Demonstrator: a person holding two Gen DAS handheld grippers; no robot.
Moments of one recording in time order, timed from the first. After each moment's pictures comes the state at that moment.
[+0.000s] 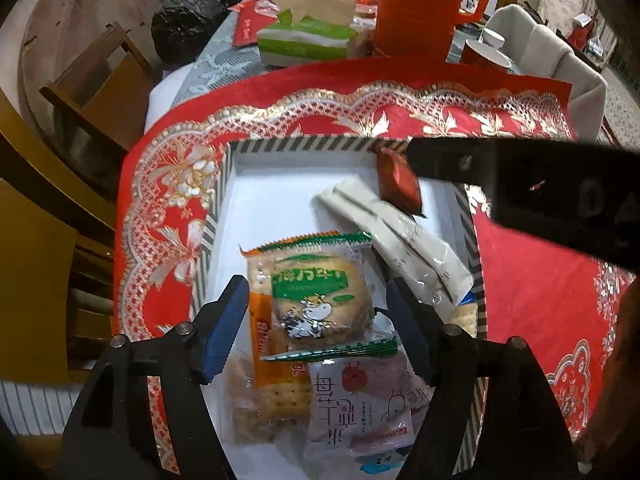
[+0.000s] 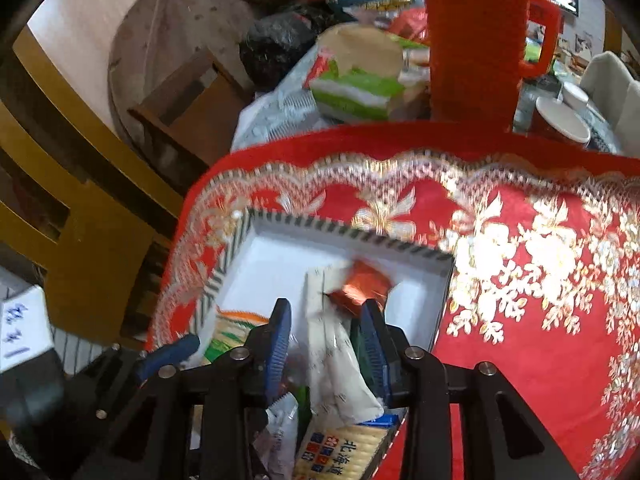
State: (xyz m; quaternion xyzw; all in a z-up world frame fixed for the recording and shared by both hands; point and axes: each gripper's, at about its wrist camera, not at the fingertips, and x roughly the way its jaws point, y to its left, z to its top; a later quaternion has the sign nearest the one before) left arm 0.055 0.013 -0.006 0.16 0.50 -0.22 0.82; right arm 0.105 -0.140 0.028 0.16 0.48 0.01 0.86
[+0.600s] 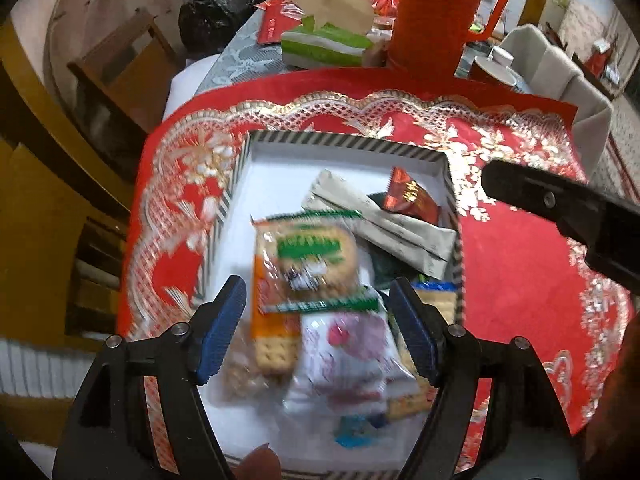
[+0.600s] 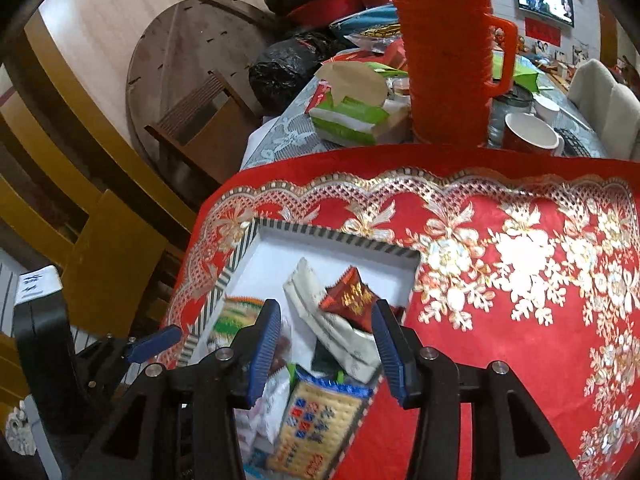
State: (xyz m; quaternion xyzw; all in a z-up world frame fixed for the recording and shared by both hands) left arm 0.026 0.026 0.010 0.12 0.51 -0.19 0.83; right arm 0.046 -0.162 0.041 0.17 0.45 0.03 0.87
